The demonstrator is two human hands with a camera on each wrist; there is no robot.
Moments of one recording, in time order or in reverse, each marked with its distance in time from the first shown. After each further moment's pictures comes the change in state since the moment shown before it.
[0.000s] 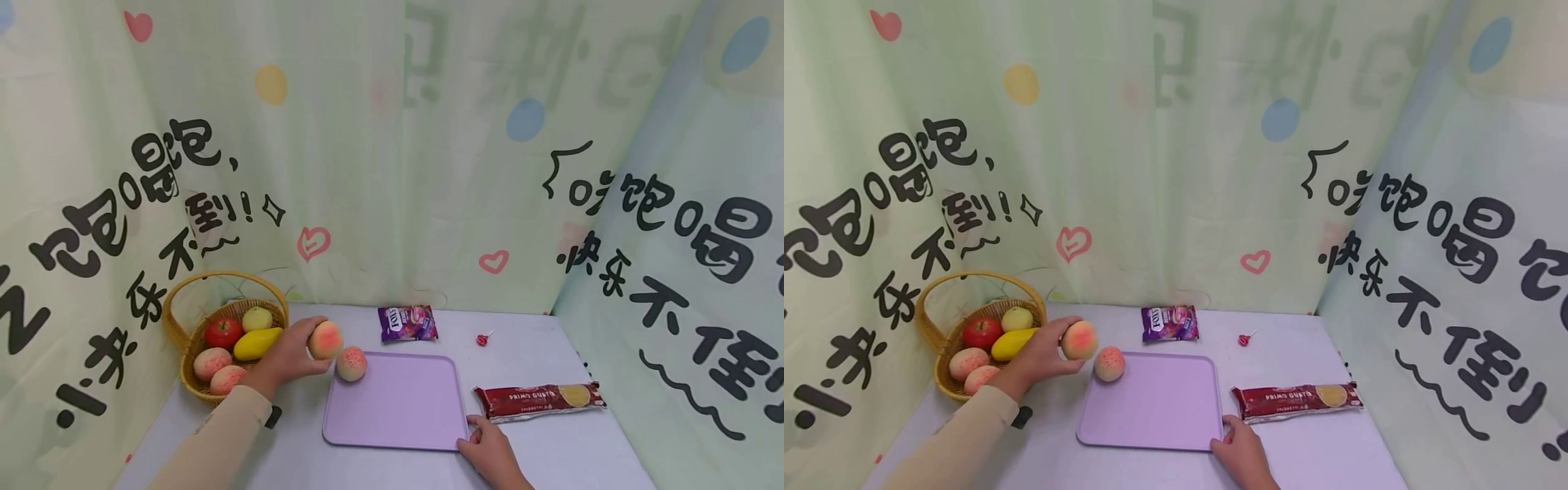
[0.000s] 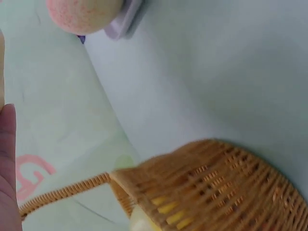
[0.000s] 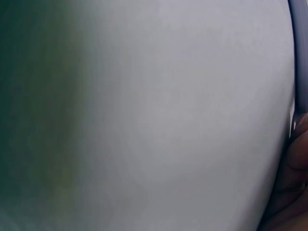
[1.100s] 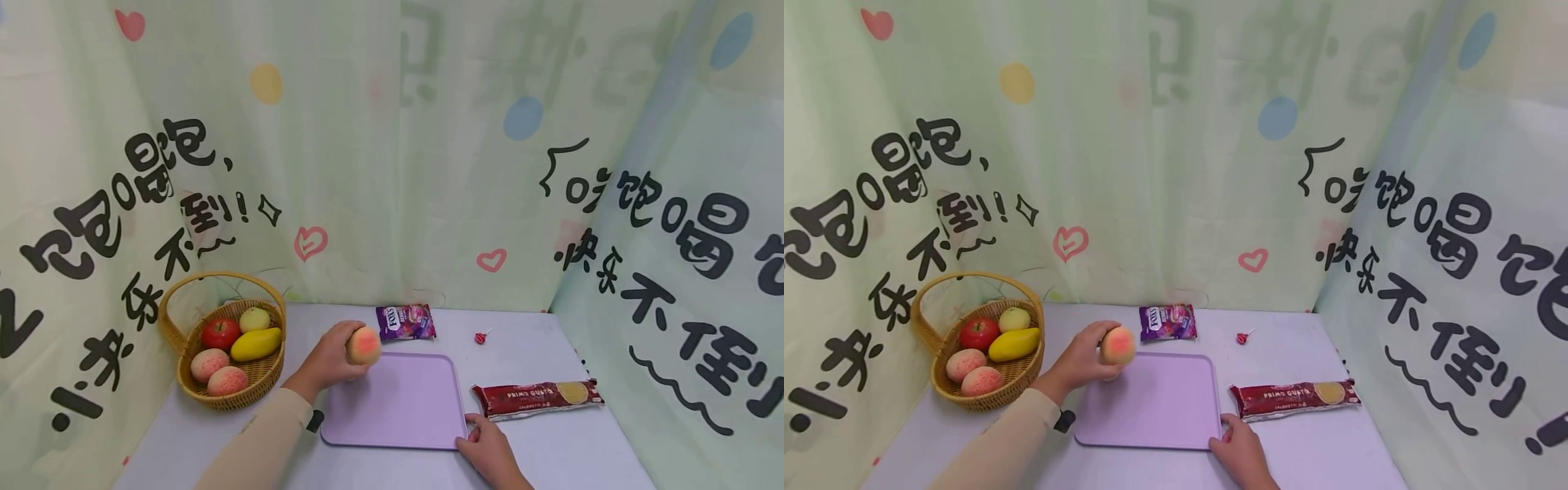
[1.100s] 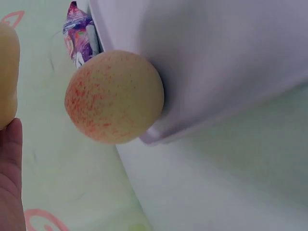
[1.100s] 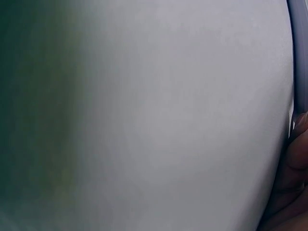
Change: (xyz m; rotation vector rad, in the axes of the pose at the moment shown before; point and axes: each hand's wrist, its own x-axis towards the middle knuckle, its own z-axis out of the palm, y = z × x) left_hand 0.024 0.038 0.062 -0.154 -0.001 0.033; right_hand 0.000 0.001 0.001 -0.014 0.004 0.009
